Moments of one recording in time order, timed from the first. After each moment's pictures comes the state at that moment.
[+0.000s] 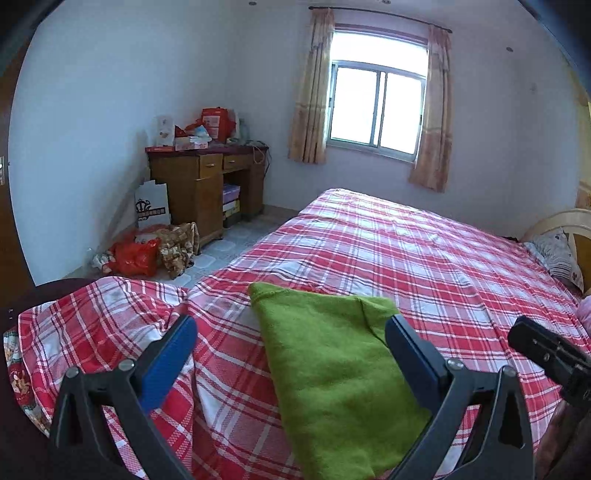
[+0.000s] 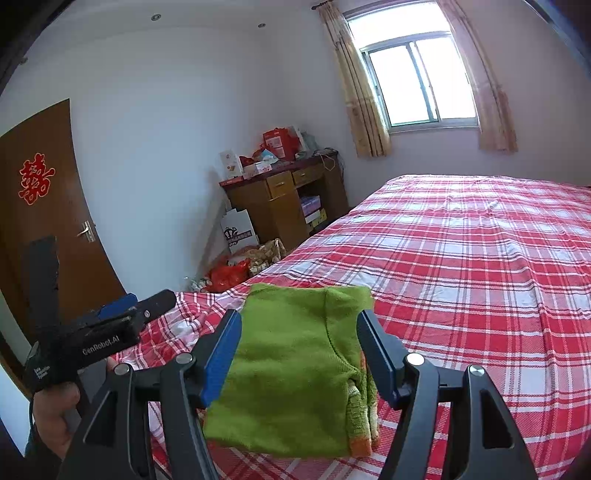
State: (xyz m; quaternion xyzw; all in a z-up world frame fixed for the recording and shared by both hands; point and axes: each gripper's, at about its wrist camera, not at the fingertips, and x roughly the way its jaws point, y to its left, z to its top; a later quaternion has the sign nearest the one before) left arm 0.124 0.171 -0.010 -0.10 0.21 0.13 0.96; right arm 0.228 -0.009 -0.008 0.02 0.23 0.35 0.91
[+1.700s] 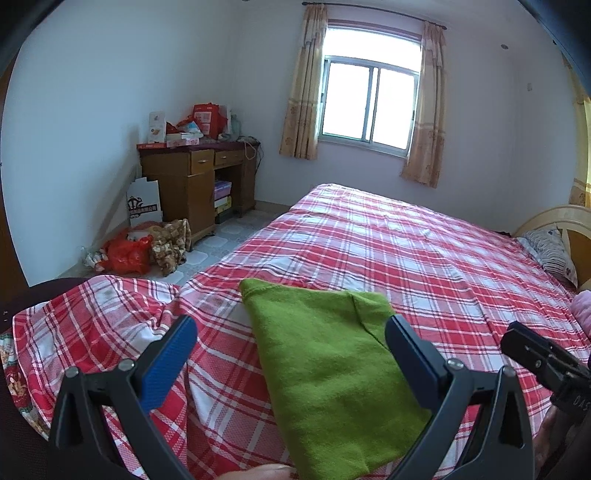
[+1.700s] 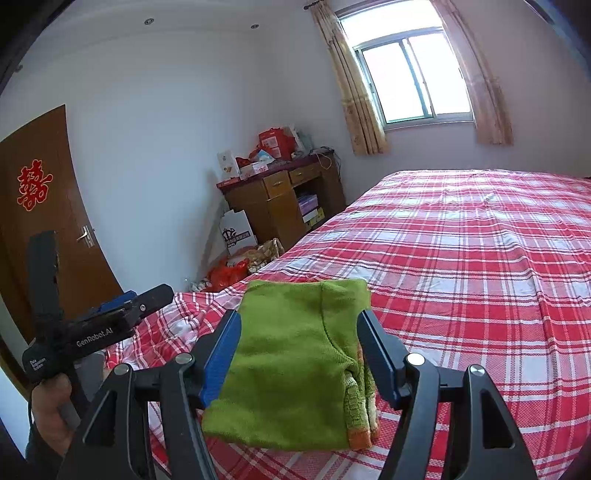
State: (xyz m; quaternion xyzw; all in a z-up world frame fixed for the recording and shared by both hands) left arm 0.124 0.169 -0.012 -0.10 0.22 0.11 0.96; right arm 0.225 -0.016 -0.015 0.03 0.24 0.34 0.91
